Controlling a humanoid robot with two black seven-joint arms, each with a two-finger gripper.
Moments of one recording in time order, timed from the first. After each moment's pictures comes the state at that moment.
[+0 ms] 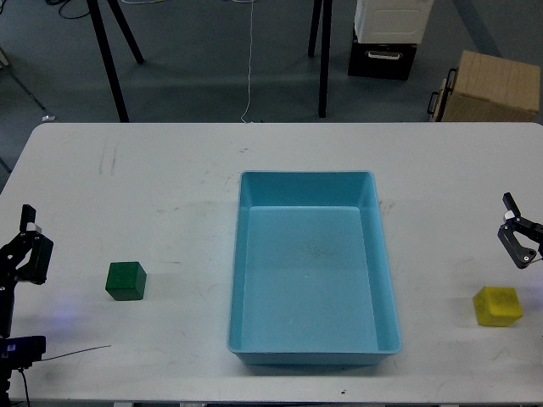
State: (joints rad) left arm 0.37 0.08 -1.65 -1.64 -0.40 -0.49 0.09; right arm -0.26 -0.42 1.44 1.51 0.33 0.49 0.07
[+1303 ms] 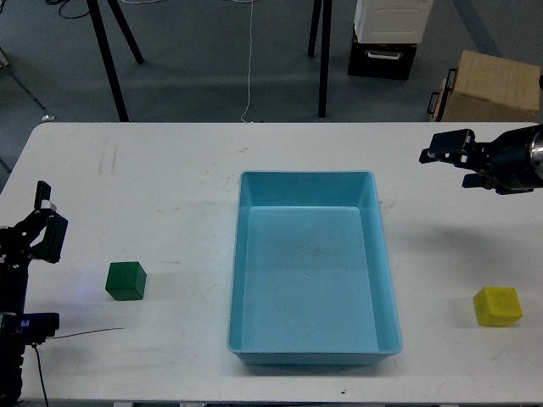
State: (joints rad) left arm 0.28 0.08 -1.61 -1.64 -0.39 -0.49 0.10; right arm 1.40 -0.94 -0.24 1.47 -0.66 0.46 -0.28
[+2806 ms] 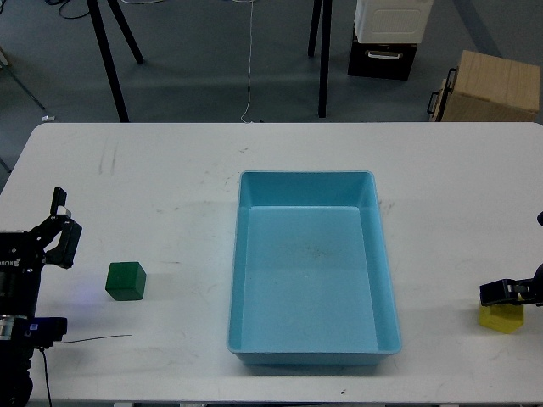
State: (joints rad) left arm 0.29 0.08 -1.58 -1.62 -0.35 -0.49 0.10; right arm 1.11 -1.03 -0.29 1.59 -0.98 0.38 -0.35
